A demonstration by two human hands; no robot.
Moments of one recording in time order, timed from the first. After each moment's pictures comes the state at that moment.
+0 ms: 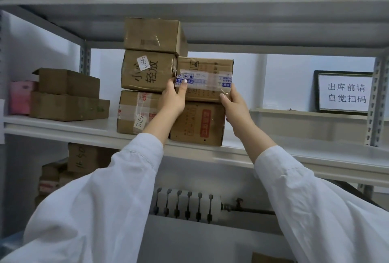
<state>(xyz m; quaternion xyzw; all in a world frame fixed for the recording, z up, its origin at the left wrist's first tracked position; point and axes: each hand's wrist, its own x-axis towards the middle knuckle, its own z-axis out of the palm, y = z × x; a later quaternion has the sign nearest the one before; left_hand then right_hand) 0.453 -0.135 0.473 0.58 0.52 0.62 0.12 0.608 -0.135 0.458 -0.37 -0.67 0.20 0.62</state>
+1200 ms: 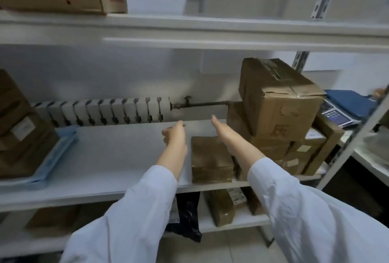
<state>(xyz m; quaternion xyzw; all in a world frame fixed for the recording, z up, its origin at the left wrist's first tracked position) 0.683 -0.116 0.160 0.22 0.62 0.48 0.58 0.805 -0.129 0.150 -0.73 -0.42 0.43 0.32</state>
